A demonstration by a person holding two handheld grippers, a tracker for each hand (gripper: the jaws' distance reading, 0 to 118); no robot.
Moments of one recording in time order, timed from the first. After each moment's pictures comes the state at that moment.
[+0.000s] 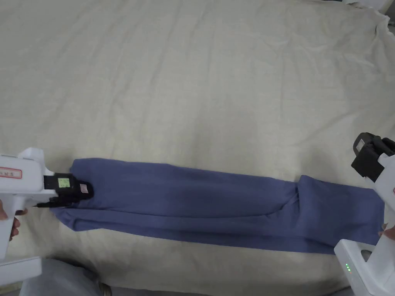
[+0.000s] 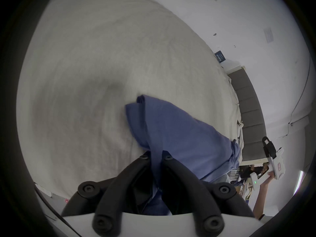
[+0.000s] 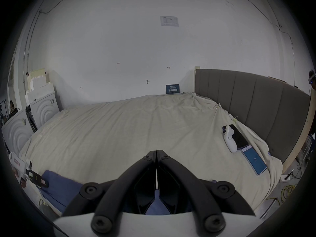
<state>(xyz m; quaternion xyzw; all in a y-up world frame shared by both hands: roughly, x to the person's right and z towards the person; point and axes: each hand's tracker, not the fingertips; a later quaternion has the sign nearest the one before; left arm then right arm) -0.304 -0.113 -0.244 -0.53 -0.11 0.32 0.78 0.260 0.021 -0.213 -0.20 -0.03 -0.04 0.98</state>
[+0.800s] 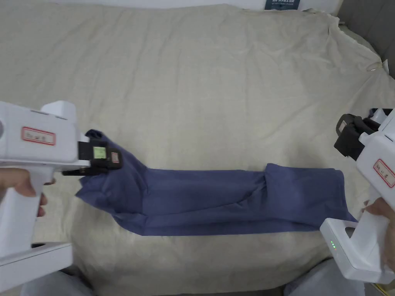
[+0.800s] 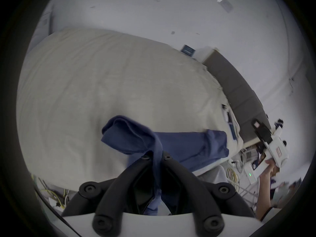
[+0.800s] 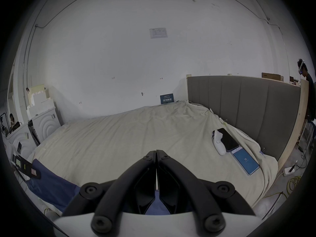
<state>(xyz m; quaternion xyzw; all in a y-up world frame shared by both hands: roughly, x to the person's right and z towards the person) -0.140 0.054 -0.222 -0.46 -0.18 0.15 0.85 0.306 0.041 -0.167 -0.15 -0.04 -0.08 0.98</state>
